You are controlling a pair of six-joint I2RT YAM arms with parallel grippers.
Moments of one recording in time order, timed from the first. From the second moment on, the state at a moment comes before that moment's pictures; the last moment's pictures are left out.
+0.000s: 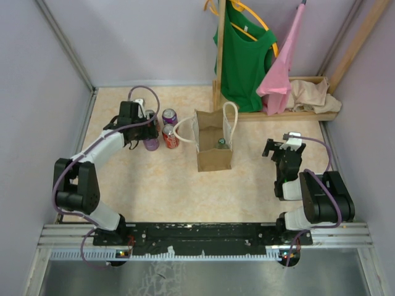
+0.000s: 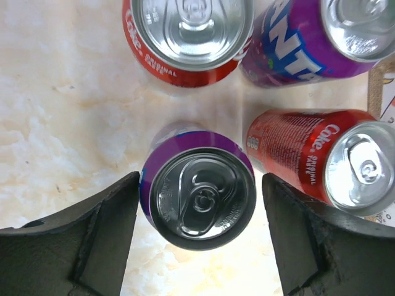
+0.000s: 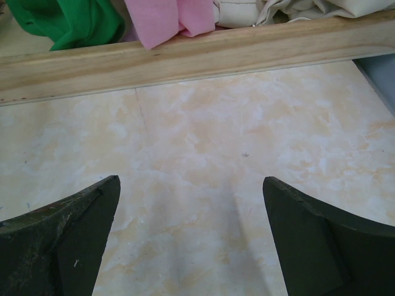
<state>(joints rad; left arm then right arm) -0.20 1.58 1.07 -0.29 0.00 -0.24 0.02 1.44 0.16 1.17 0.18 0.05</state>
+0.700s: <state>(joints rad) -0.21 1.44 1.21 -0.29 0.05 -0.15 0.02 1.44 0.16 1.17 0.18 0.05</state>
